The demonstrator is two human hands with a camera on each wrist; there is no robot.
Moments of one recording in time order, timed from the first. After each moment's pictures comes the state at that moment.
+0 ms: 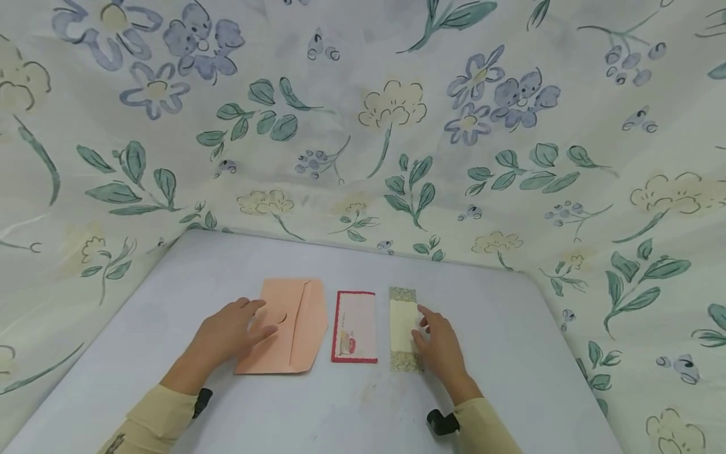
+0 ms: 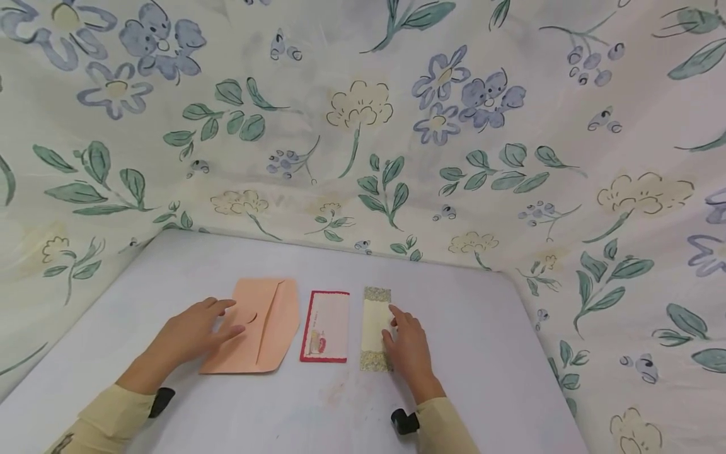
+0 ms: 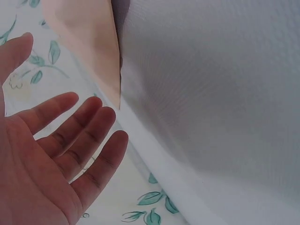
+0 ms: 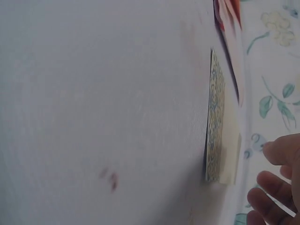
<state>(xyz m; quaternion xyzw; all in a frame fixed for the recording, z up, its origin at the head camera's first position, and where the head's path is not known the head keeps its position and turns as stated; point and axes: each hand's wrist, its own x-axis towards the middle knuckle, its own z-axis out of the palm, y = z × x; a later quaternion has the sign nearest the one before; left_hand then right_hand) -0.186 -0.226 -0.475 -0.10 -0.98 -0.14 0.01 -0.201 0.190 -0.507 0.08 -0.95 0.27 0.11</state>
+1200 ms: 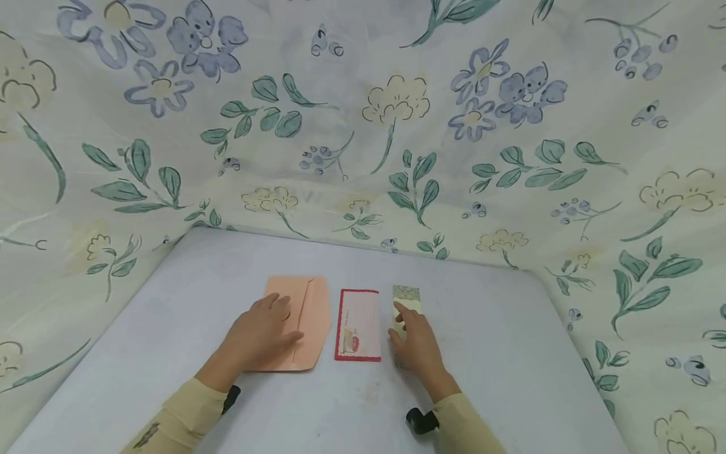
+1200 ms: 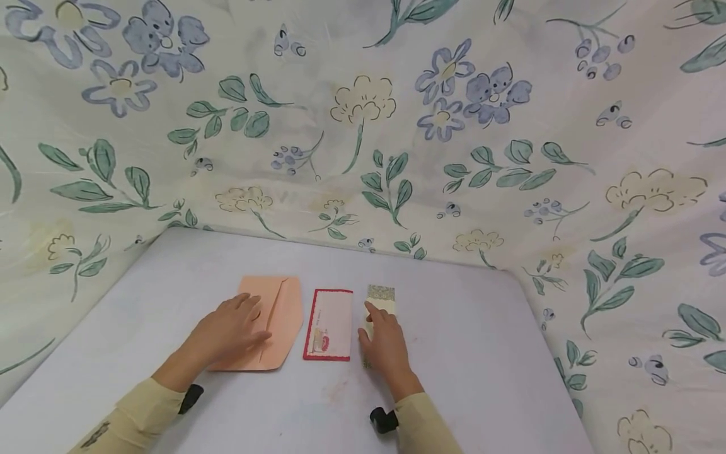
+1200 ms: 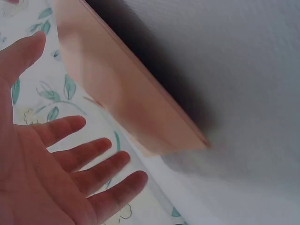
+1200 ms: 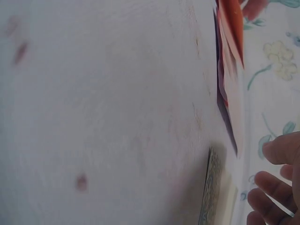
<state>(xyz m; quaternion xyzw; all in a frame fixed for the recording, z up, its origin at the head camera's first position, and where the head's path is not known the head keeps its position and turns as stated) -0.182 -0.181 -0.477 -0.12 -0.98 -0.13 0.04 -0.202 0.139 -0.507 0.08 -0.96 0.27 0.06</state>
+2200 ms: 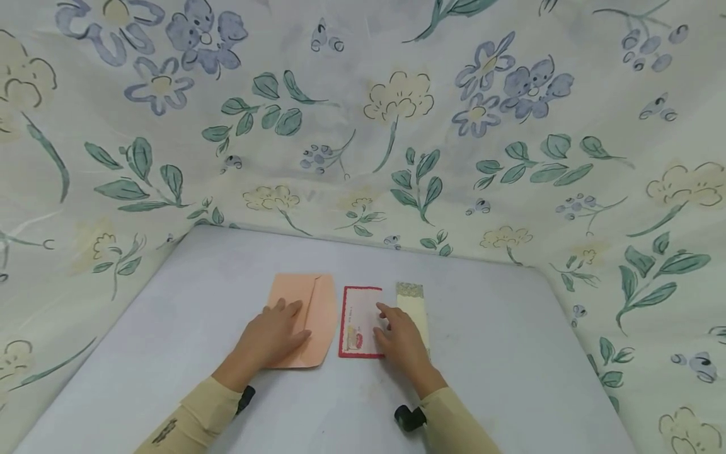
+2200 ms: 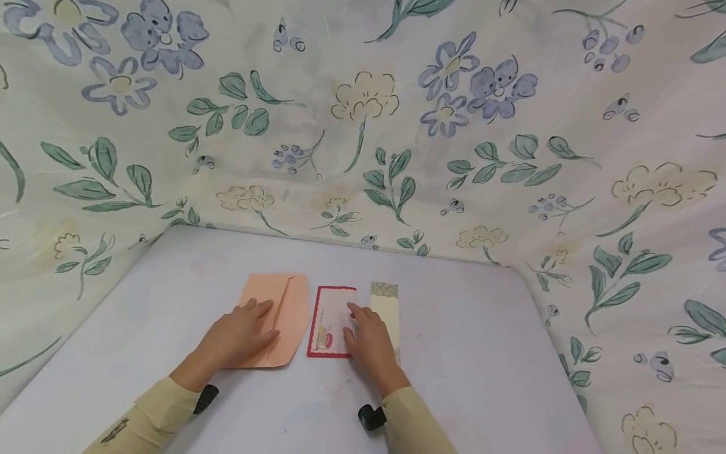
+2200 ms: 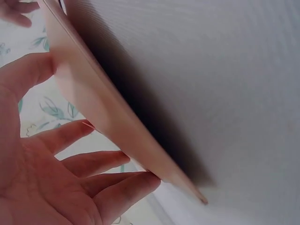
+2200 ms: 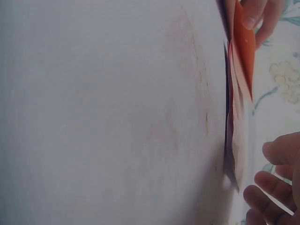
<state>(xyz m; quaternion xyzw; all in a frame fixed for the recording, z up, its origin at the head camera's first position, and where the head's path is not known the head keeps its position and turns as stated) -0.182 -0.165 -0.482 -0.08 -0.98 -0.16 -0.02 -0.200 0.106 -0.509 0.09 -0.95 0.29 0.02</state>
